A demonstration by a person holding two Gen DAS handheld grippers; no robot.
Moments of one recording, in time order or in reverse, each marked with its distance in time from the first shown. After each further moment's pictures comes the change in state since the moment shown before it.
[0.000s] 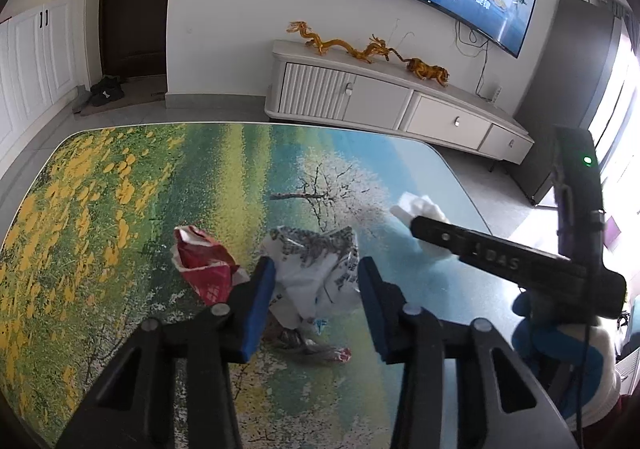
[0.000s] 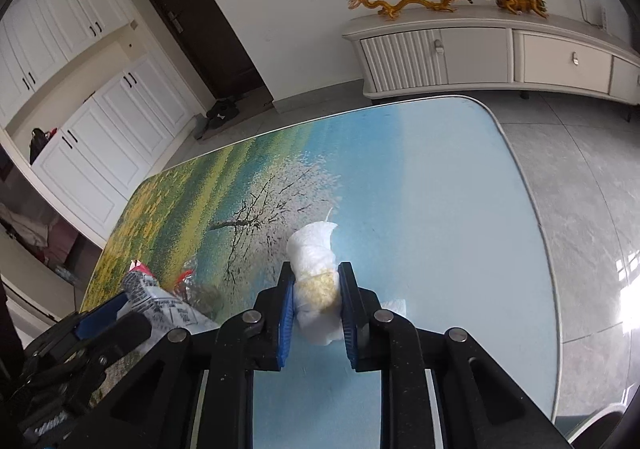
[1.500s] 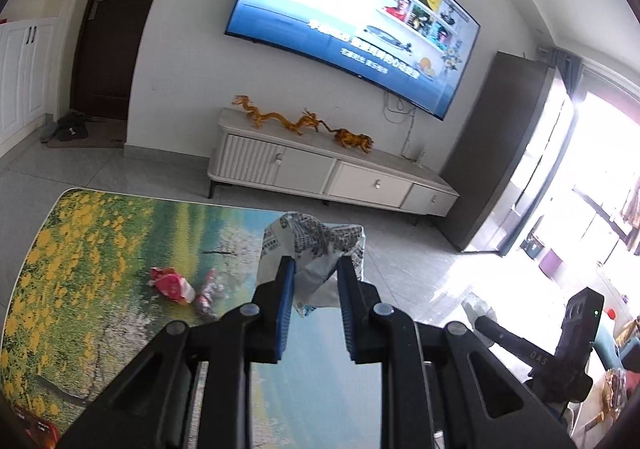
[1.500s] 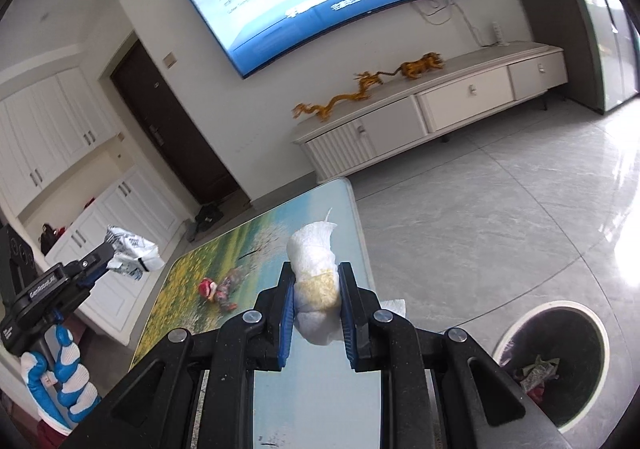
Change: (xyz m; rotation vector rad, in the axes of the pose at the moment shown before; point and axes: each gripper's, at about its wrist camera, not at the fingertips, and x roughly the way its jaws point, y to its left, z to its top) left arm -0.193 -0.057 0.007 -0.009 -0.214 -0.248; right arm -0.268 -0.027 -0.113 0.214 -0.371 -0.070
